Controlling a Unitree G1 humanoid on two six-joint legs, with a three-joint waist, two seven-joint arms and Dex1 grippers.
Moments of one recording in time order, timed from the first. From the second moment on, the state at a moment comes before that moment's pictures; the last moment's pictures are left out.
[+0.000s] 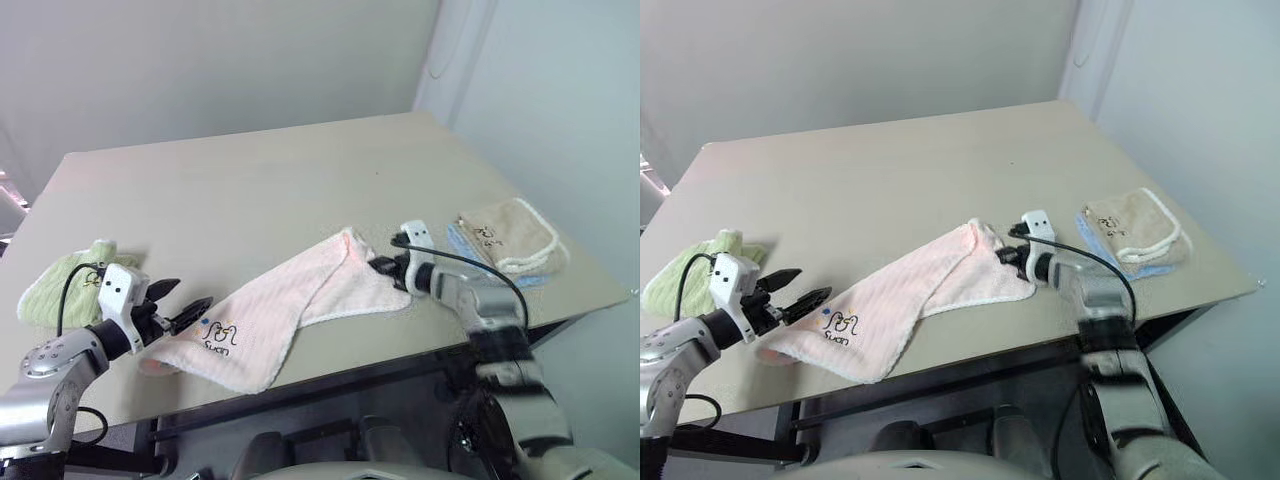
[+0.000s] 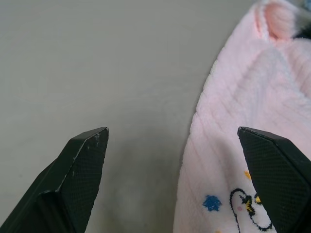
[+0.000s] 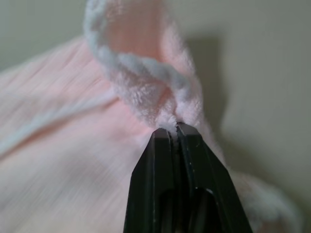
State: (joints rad) left arm 0.11 0.65 0.34 -0.16 -0.50 0.44 -0.80; right arm -0.43 -0.33 -0.05 0.10 0.26 0.93 0.64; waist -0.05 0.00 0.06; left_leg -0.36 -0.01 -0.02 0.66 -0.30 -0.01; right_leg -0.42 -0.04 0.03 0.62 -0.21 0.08
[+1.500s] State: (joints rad) left arm 0.34 0.76 0.18 -0.52 -0.48 0.51 -0.86; right arm -0.42 -0.41 0.01 0.16 0.28 0.77 0.57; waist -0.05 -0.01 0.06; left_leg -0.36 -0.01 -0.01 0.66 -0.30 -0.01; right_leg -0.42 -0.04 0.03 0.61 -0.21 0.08
